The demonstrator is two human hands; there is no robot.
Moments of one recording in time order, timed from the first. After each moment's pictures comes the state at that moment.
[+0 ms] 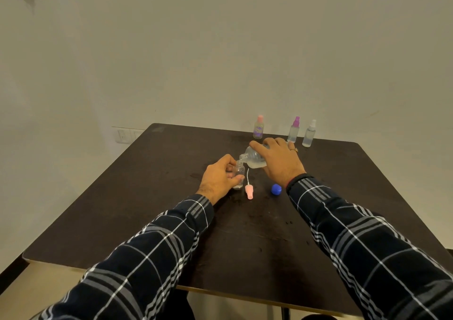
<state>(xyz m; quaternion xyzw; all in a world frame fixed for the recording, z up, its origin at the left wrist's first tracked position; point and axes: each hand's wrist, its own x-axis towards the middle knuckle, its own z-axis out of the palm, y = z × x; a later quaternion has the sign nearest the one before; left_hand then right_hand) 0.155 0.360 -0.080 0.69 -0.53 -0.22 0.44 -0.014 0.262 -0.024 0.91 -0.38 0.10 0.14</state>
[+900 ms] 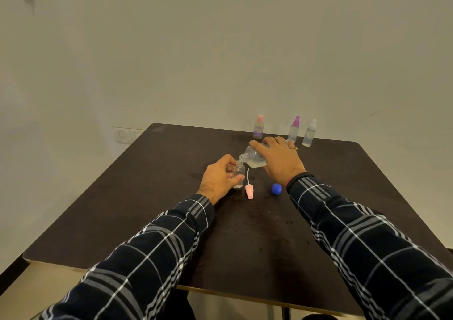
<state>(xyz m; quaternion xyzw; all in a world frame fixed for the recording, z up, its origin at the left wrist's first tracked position) 0.155 0.361 -0.078 0.69 -0.53 -0.21 0.44 -0.013 0.260 -0.022 0.91 -0.38 0.10 0.15</state>
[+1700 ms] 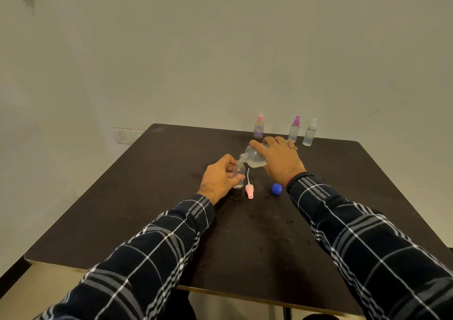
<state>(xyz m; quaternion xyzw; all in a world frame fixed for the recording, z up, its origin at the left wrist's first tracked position) 0.154 0.363 -0.077 0.69 -0.53 -0.22 0.44 -0.013 0.258 -0.025 0.91 -0.38 0.10 0.15</state>
